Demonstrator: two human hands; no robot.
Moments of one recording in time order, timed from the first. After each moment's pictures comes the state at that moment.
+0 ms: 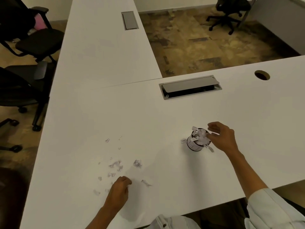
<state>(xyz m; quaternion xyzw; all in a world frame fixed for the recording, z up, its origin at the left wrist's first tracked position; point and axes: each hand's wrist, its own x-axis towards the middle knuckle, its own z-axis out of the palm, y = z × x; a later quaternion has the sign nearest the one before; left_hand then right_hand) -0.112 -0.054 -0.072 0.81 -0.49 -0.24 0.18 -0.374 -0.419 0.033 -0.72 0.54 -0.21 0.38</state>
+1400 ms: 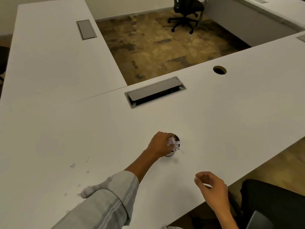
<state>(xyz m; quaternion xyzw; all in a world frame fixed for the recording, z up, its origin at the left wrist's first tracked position) -0.234 -0.370 0.032 0.66 -0.64 -0.31 0.24 -0.475 -0.284 0.016 -0.56 0.68 -0.25 0.40</state>
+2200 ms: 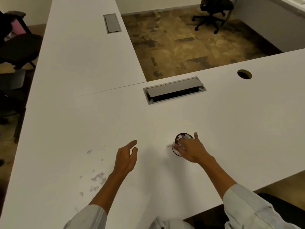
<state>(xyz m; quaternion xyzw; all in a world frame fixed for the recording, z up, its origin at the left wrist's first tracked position) -0.124 -0.235 -0.005 0.80 -0.38 -0.26 0.38 -0.355 -0.413 0.002 -0.89 0.40 0.10 0.21</state>
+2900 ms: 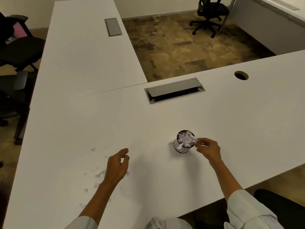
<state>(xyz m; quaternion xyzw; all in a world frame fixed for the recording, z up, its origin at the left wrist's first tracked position) -0.105 -0.176 -0.011 0.81 -0.36 -0.24 0.39 -0.405 -0.403 -0.013 -0.52 0.64 -0.25 0.51</state>
